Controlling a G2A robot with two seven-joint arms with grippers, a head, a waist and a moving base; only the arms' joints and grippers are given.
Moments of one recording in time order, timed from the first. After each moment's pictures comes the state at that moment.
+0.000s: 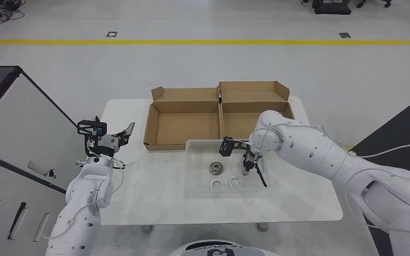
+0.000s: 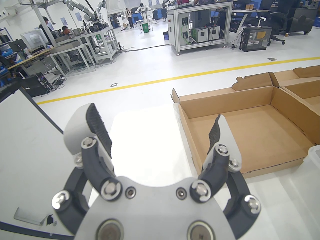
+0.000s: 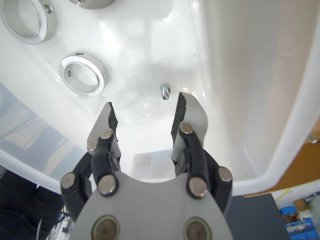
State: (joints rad) left arm 1.73 -1.15 -1.60 -1.80 1.33 0.00 0.00; right arm -0.56 -1.01 0.24 -1.40 -0.46 -0.32 1.37
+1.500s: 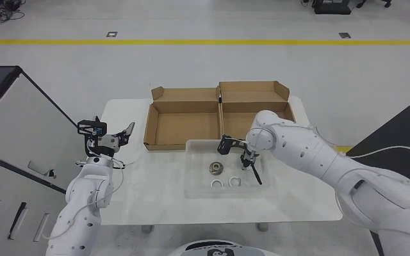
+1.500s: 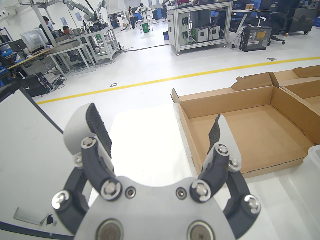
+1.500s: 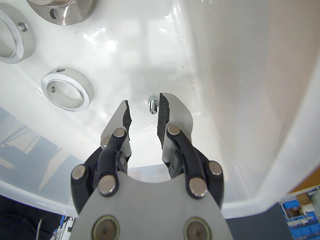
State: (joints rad) left arm 1.73 -1.15 -1.60 -1.80 1.33 0.00 0.00; right arm -0.60 -1.08 0.28 -1.30 -0.53 -0.33 1.38
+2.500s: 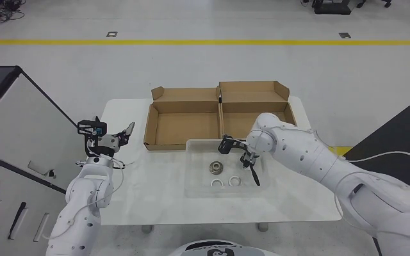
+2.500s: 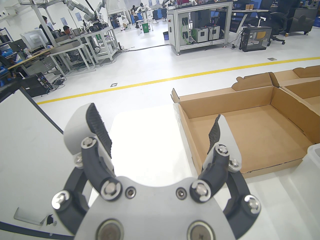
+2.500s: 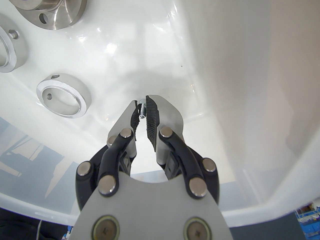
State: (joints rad) left arm 1.73 -1.15 -1.60 -1.80 1.33 0.00 0.00; right arm -0.65 -1.08 0.34 -1.31 -0.58 -0.29 1.38
